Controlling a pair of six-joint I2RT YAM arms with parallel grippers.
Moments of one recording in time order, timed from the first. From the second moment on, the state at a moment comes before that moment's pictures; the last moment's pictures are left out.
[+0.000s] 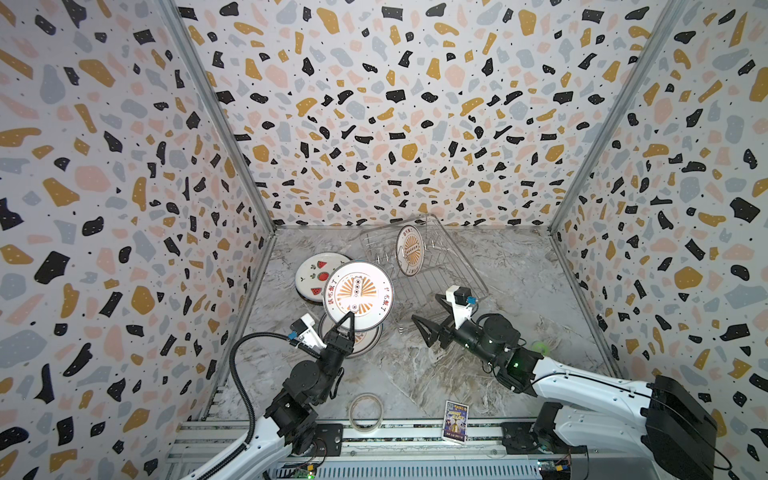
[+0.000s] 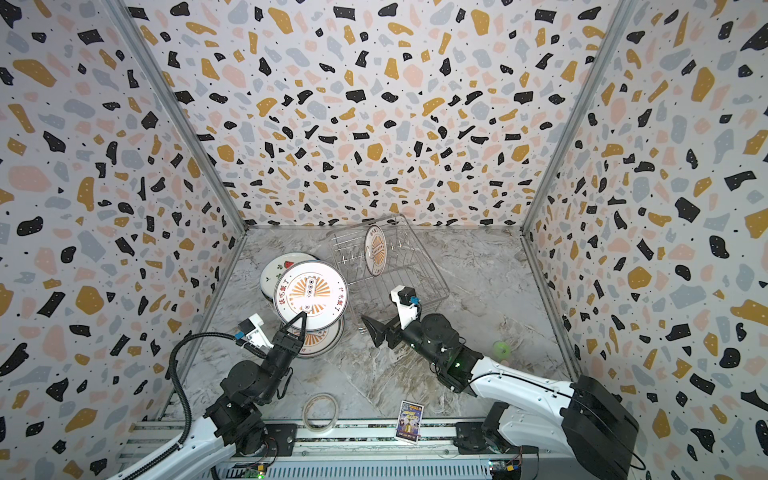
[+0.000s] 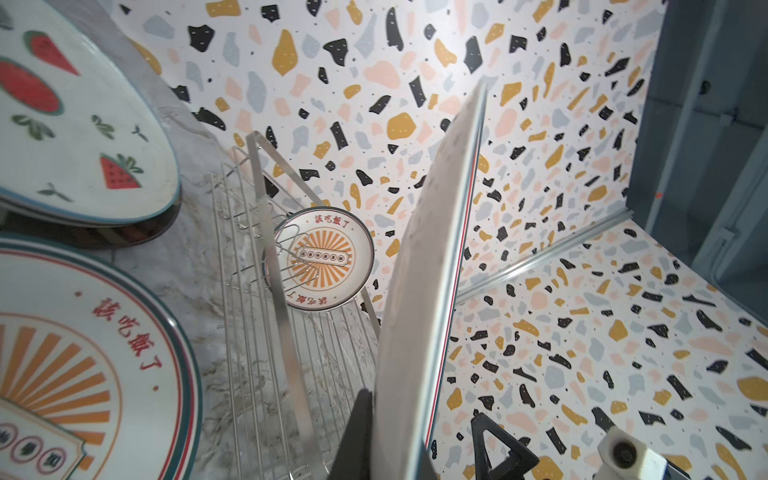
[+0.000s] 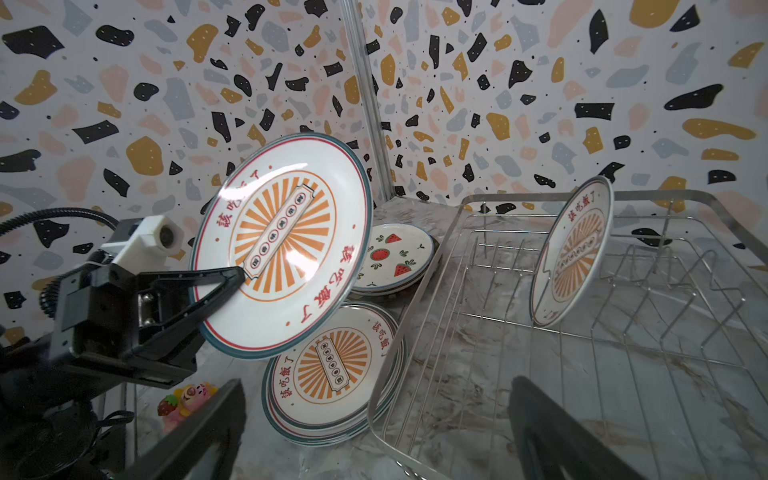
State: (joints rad) left arm -0.73 0.39 0.05 0.42 -0.40 -1.11; right arm 0.94 1.13 0.51 0.60 0.01 0.22
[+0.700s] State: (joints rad) left arm -0.71 0.46 0.06 0.07 -0.56 -1.52; right arm 0.97 1.39 0.69 0.59 -0.17 0.19
